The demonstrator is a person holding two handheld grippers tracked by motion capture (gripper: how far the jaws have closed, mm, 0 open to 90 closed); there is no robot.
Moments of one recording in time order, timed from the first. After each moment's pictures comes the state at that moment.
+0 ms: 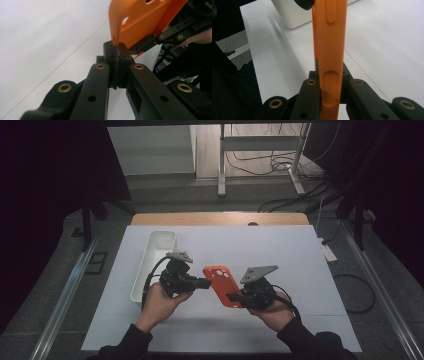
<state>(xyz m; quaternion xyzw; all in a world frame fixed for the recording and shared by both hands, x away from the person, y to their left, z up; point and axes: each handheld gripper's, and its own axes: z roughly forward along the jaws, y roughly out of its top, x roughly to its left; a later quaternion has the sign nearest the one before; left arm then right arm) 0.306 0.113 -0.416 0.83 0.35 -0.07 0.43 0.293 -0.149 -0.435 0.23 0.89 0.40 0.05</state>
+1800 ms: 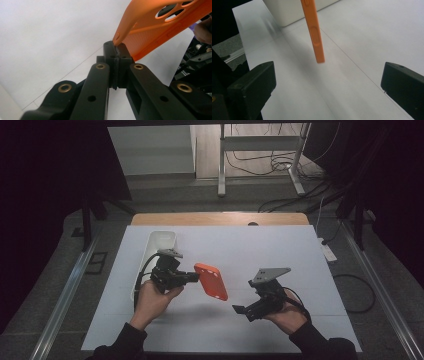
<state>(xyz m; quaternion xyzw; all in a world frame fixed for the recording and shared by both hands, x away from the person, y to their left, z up) 0.312 0.138 -0.417 0.82 0.41 -0.02 0.41 0.290 -0.178 -0.436 0.25 0.88 0.40 0.06</state>
